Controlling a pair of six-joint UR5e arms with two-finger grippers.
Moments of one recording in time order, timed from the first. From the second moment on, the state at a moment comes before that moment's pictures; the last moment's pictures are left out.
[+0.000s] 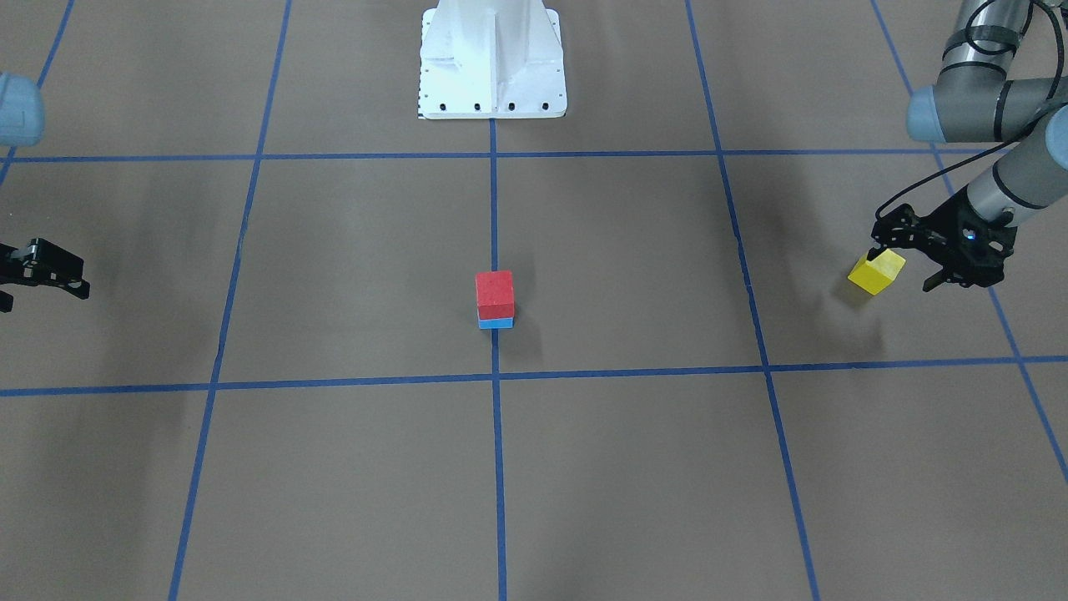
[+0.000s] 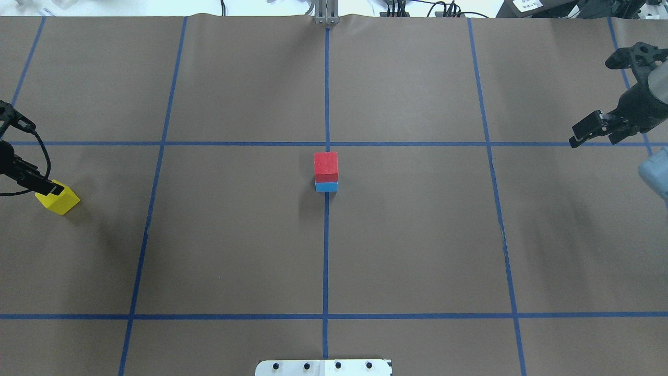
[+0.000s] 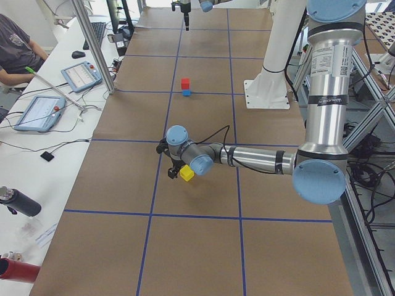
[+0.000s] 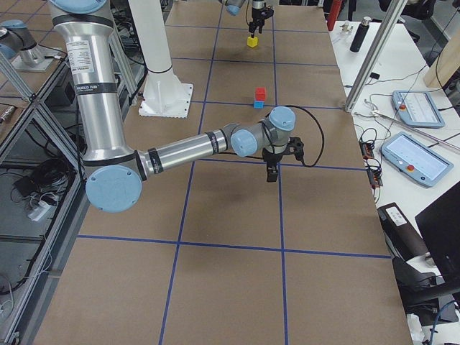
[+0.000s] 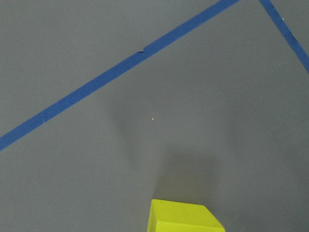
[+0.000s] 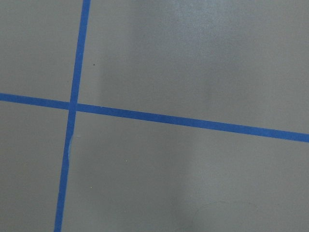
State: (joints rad) left arm -1.05 -1.57 -1.57 -2.18 -2.29 -0.18; right arm 1.15 -1.43 1.73 -1.46 2.33 0.45
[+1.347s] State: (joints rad) left arm -1.00 -1.57 -1.54 -2.17 -2.28 -0.19; right arm 1.15 -1.43 1.72 -1.46 2.33 0.45
